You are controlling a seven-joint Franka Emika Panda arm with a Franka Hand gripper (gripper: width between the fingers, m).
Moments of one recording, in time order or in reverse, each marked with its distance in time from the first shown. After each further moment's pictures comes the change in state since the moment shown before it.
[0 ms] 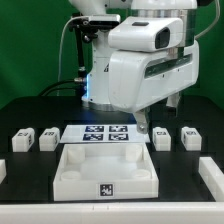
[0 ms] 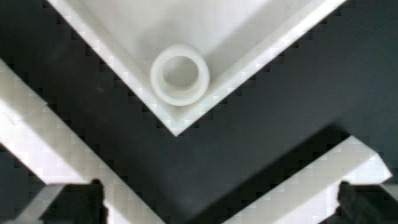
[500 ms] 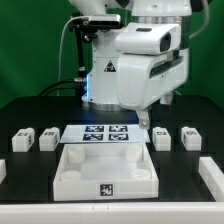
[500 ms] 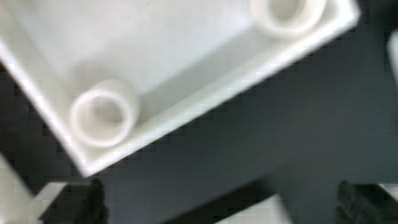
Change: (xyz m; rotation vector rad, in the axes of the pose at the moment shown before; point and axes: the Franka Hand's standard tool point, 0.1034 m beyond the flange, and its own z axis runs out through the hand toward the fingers) arm -0.063 -0.057 0.021 -0.011 0.005 -0.383
